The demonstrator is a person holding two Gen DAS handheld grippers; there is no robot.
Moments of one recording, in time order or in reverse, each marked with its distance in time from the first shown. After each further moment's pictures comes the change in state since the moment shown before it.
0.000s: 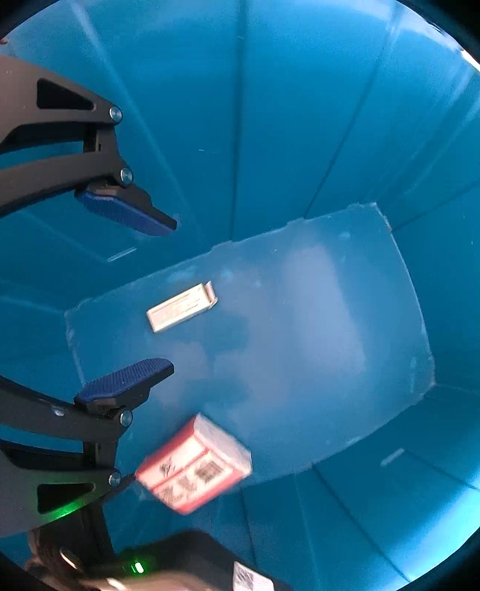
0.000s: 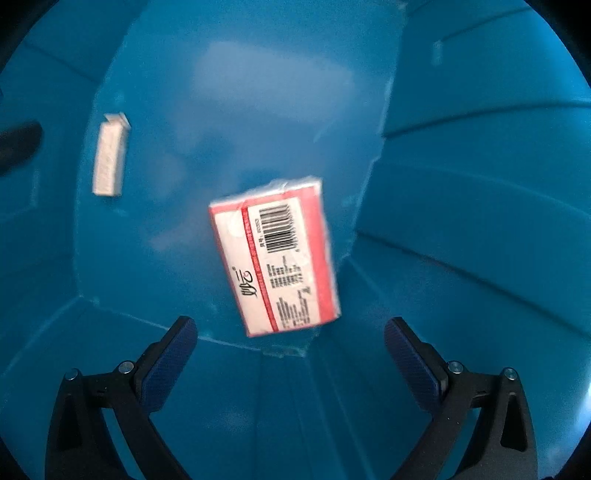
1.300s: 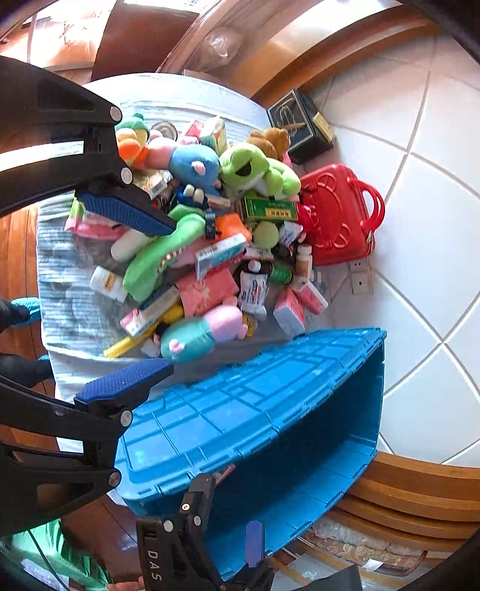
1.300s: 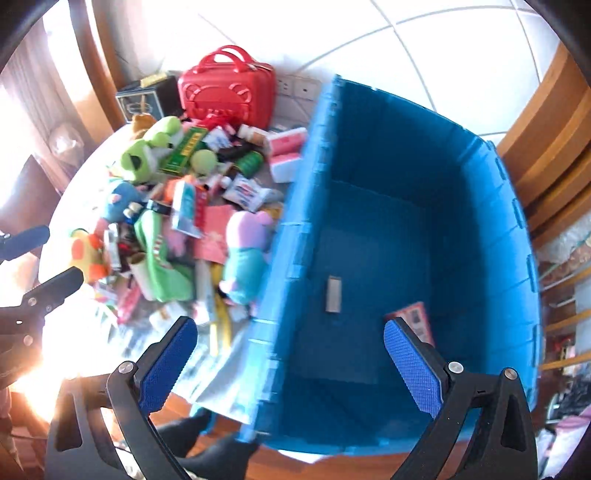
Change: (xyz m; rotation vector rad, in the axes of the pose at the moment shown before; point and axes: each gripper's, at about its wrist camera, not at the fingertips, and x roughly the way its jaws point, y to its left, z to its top) left arm -0.159 0.294 -0.308 -0.083 -0.601 0.012; right arm -0.227 0.259 -0.055 0.169 -0.705 0.053
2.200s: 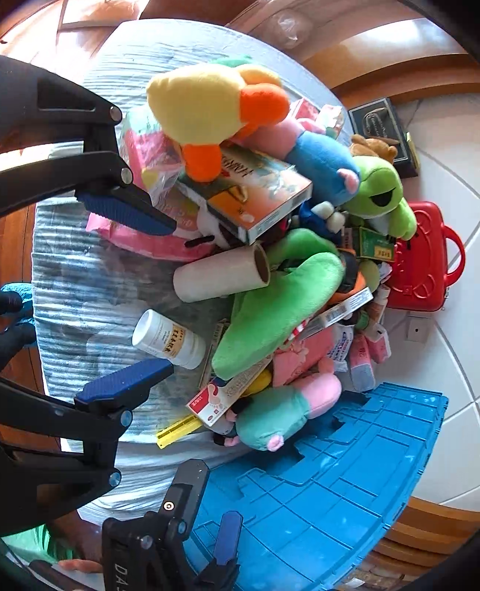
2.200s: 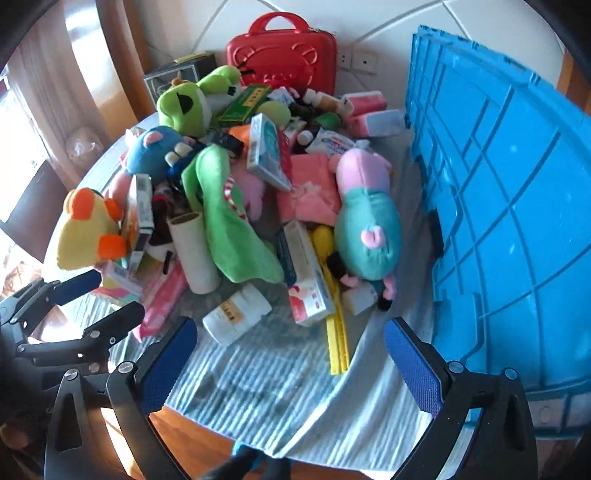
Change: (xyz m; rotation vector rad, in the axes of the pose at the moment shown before) left arm 0.174 0.067 -0.177 -0.126 0.047 -0.115; right arm 0.171 0.132 -0.099 0.132 -0.087 0.044
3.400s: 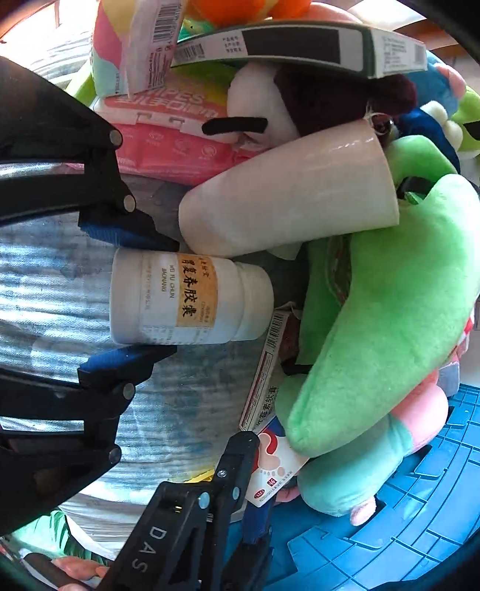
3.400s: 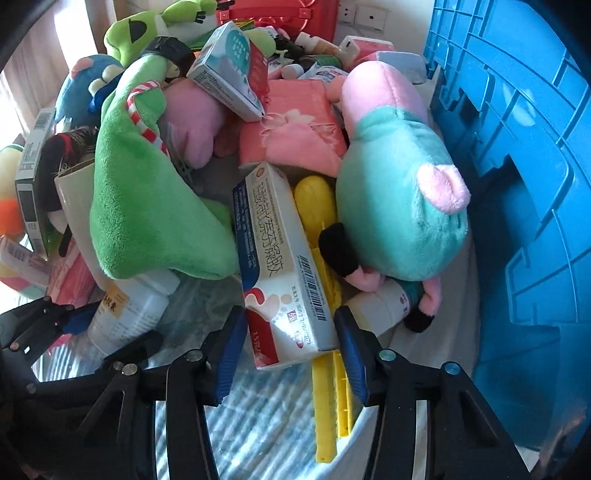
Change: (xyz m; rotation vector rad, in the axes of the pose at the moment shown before) left arm 0.127 -0.024 -0.021 0.072 0.147 -0.034; right arm 0.106 -0.036 -0.009 0.010 0.055 -0.099
